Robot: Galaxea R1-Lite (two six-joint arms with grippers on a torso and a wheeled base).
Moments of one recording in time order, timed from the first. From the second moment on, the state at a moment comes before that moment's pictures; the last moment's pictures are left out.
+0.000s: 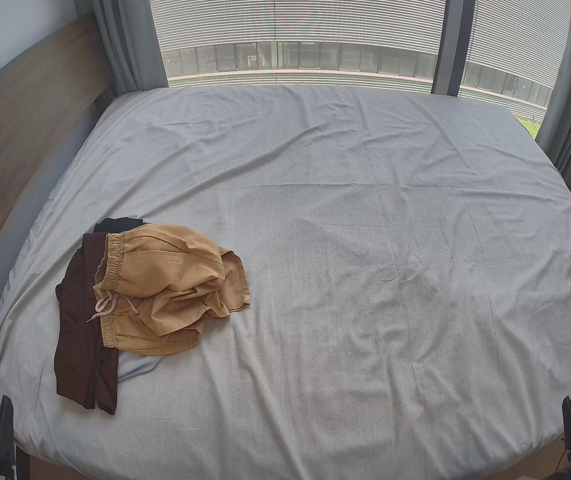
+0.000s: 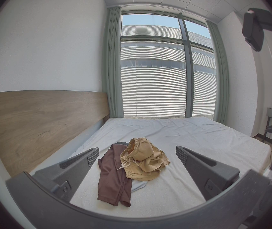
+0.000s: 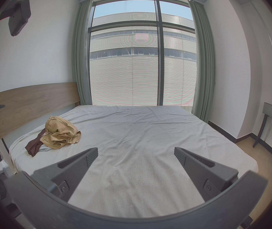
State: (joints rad) left arm -0.01 0.07 -0.14 -0.05 0.01 0.00; right arm 0.00 0.02 -0.02 0.00 0.01 -0.01
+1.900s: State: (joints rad) left arm 0.05 1.37 -0.69 -0.47 -0.44 -0.36; right arm 0.00 0.02 -0.02 0.00 0.01 0.00
